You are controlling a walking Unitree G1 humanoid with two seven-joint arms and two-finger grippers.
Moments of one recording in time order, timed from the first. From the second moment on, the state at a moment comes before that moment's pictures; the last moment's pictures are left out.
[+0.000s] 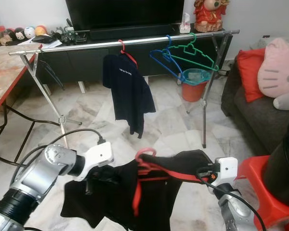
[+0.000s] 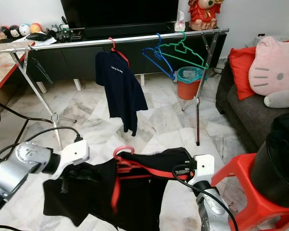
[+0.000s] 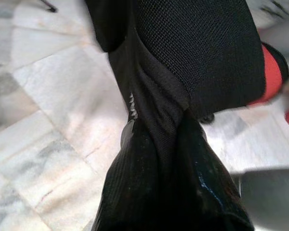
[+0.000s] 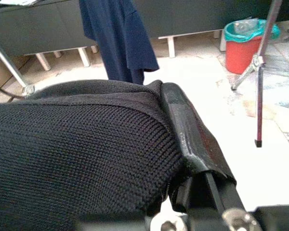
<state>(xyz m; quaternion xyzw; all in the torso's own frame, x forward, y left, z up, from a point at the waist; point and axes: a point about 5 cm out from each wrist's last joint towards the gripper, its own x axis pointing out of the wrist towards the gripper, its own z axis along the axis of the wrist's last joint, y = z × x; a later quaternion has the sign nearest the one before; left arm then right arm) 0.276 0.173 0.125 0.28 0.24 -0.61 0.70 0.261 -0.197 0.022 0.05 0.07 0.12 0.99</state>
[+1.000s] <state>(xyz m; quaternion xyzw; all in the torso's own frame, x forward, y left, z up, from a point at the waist) 0.287 0.204 0.164 0.35 0.22 -0.66 0.63 0.248 -0.198 -0.002 -0.01 0.17 0.21 0.96</state>
